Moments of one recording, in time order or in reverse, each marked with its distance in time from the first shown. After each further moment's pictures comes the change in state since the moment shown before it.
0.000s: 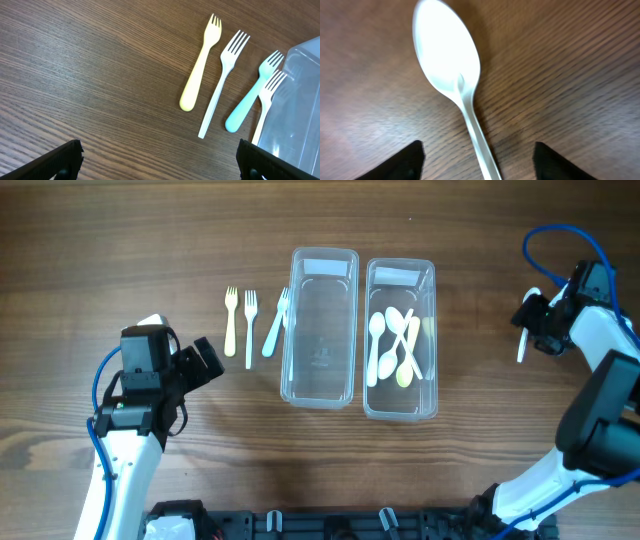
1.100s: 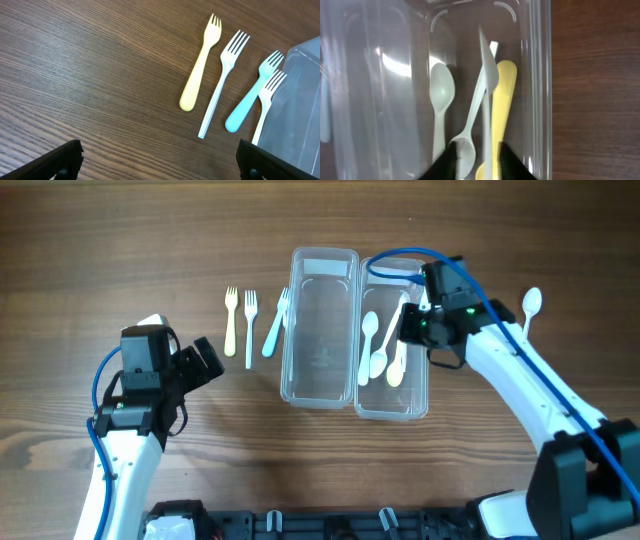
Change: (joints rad) left arm 0.000 0.000 0.000 0.000 0.000 0.000; right arm 0.666 -0.310 -0.082 -0.151 -0.021 0.165
